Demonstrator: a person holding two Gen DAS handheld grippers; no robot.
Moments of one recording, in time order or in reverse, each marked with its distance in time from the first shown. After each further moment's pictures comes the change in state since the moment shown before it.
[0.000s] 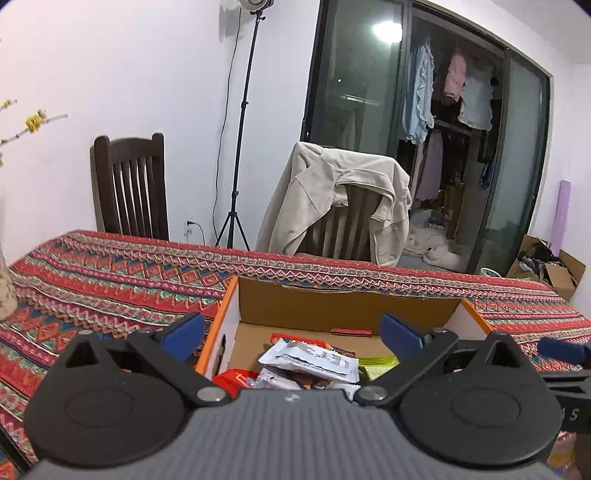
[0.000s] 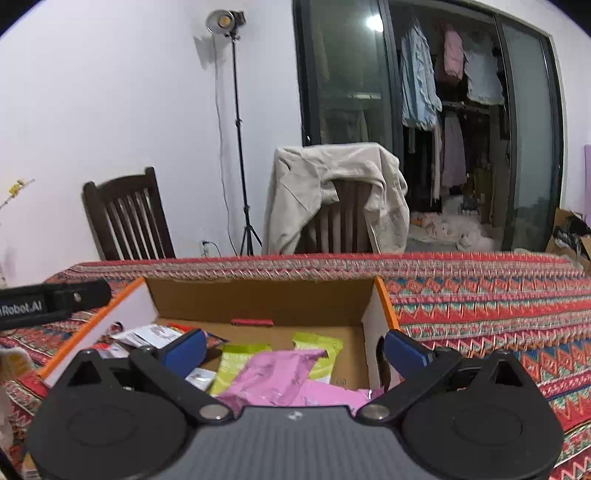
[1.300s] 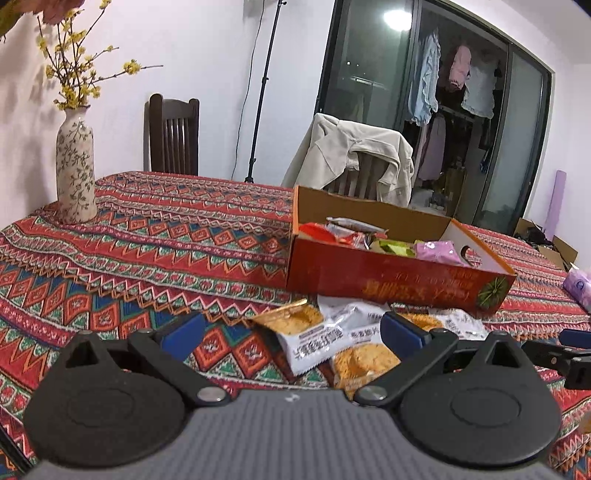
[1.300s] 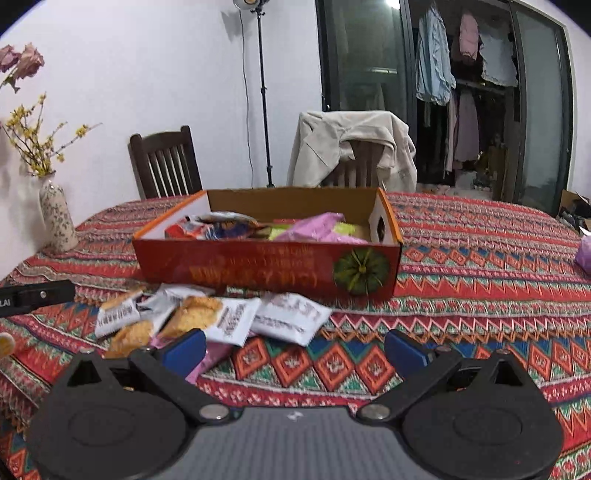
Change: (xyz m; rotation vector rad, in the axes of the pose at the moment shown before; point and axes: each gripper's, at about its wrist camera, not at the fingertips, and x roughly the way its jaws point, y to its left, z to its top) left arm -0.142 0.075 -0.111 -0.043 0.080 -0.006; right arm -0.144 0.020 -0.106 -0.027 0.127 0.037
